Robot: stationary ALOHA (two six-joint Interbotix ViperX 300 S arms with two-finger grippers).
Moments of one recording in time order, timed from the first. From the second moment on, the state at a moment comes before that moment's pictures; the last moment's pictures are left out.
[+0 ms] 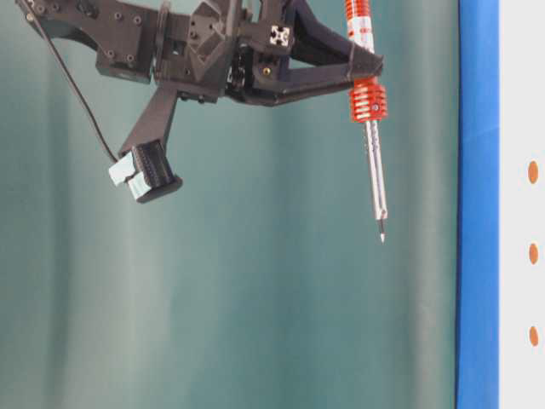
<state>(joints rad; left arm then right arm) -0.08 -0.96 1.20 0.00 -0.30 -0.01 -0.12 -0.08 0.29 -0.21 1.10 0.11</state>
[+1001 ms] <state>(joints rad) -0.08 -0.96 1.20 0.00 -0.29 -0.01 -0.13 0.14 0.29 -0.21 1.01 0.10</state>
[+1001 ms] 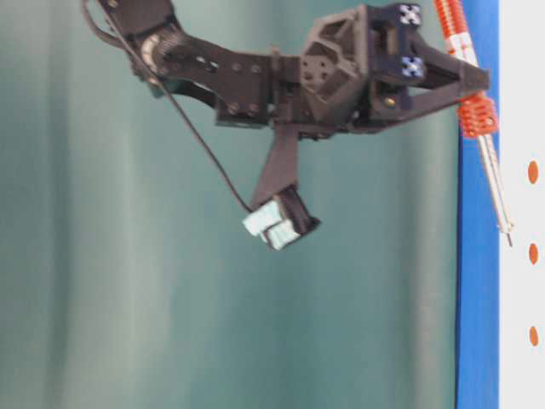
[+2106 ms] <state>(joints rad) -0.08 -0.96 1.20 0.00 -0.29 -0.01 -0.14 0.18 0.29 -0.21 0.99 0.10</state>
